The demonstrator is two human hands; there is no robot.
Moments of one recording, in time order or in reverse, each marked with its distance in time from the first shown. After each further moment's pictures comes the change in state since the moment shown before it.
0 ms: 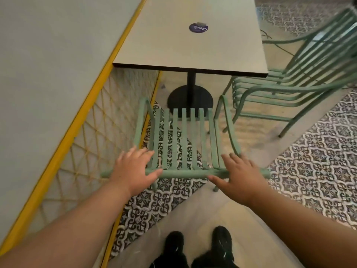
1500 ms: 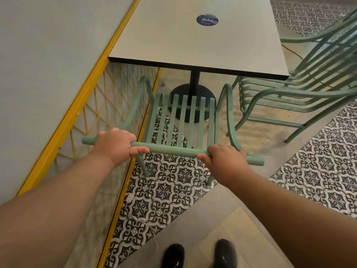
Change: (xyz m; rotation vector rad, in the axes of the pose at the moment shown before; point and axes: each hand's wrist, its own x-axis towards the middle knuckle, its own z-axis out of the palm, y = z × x) left_hand 0.150 -0.110 0.003 0.138 0.213 0.134; right_hand 0.144 -0.056 0.011 0.010 0.161 -0.066
